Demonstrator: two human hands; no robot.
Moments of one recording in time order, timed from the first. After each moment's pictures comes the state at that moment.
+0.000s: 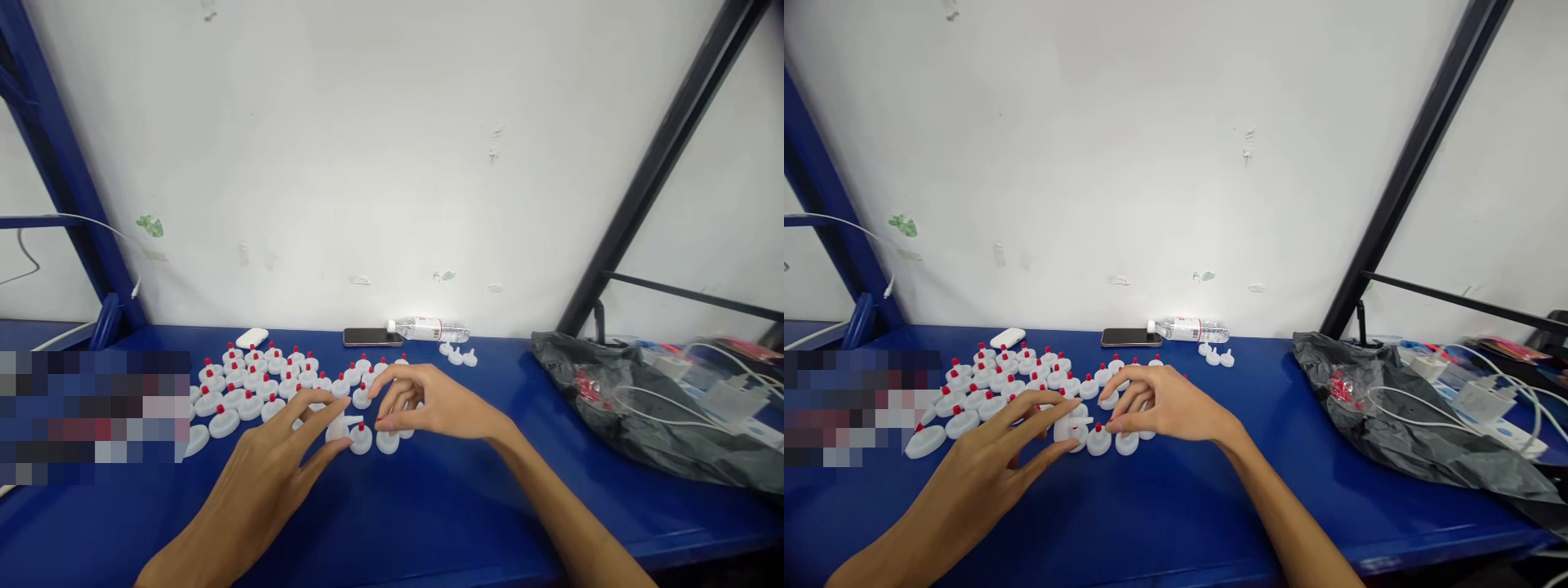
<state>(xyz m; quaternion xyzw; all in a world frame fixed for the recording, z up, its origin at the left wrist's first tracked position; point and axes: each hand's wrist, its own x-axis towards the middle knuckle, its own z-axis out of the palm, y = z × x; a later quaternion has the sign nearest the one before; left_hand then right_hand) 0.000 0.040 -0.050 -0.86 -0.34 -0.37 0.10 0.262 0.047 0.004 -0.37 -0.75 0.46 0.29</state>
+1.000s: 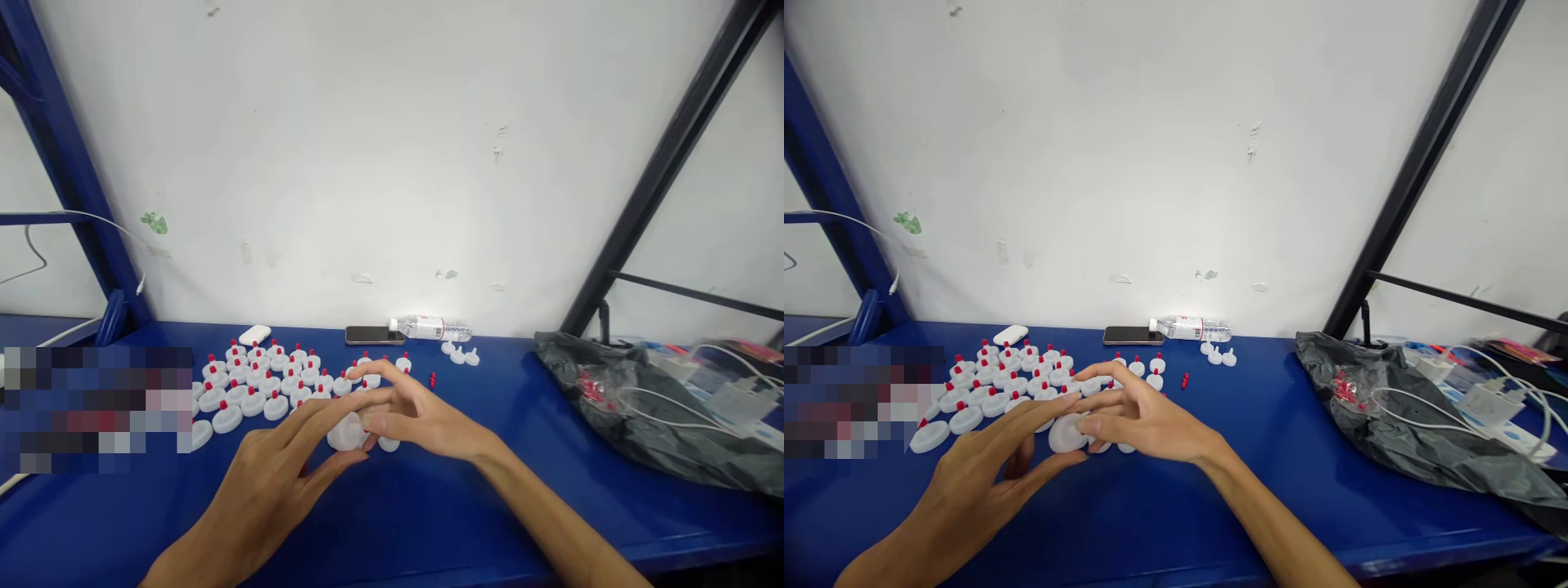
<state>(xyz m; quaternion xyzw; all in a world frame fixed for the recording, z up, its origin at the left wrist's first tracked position) 0.005 0.031 -0.047 -0.85 -0.29 -0.44 0.04 0.234 0.037 -0.008 -0.23 -0.66 0.62 0.34</state>
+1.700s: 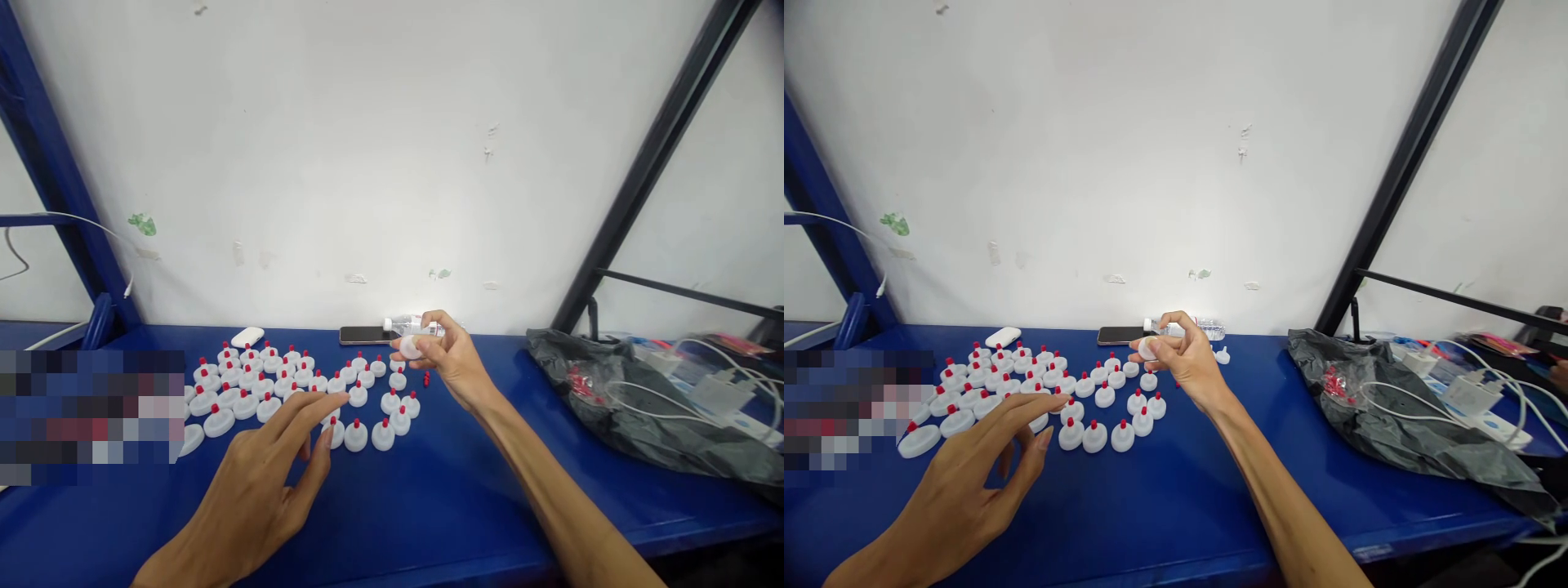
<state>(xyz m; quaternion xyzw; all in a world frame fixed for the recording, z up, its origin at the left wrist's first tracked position) 0.002 0.024 -0.041 -0.85 -0.32 -0.42 0.00 0.280 0.068 0.000 -0.34 -0.59 0.44 0.58</state>
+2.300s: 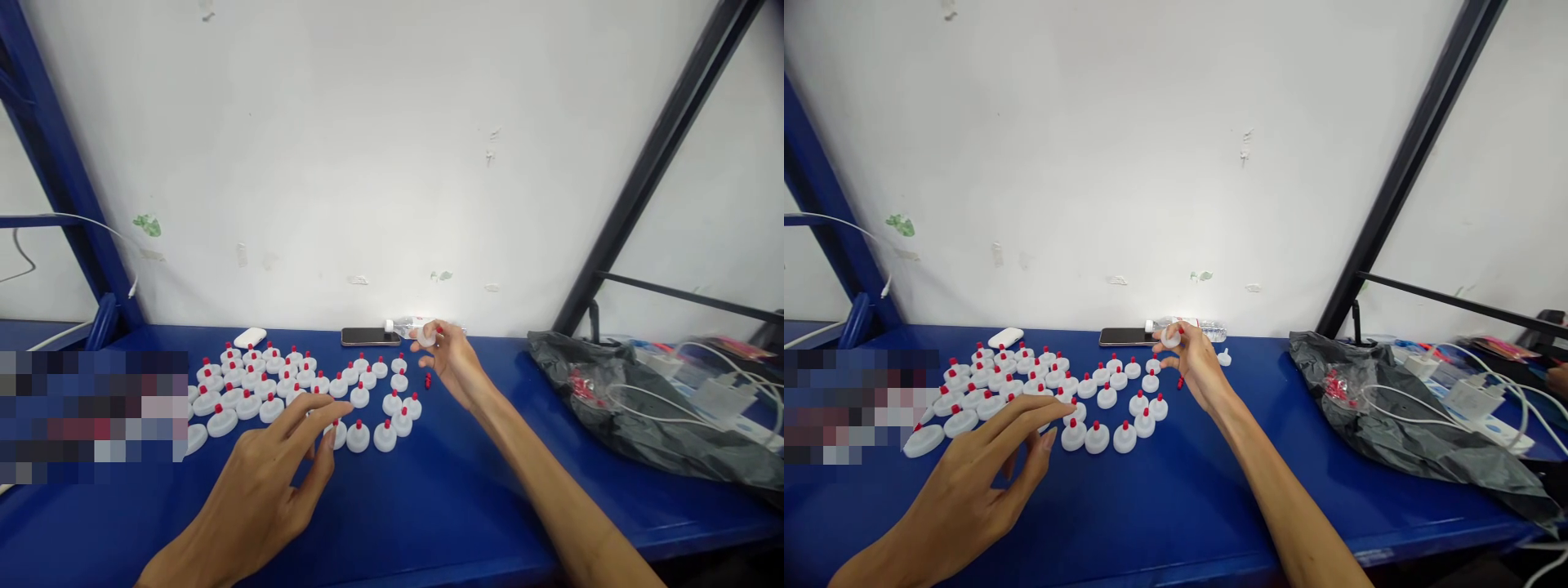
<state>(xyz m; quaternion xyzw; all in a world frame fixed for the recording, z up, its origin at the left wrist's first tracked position) 0.002 0.025 -0.042 -0.86 -0.31 -0.41 0.01 0.284 0.081 -0.005 -0.36 -0.50 0.48 0.63</state>
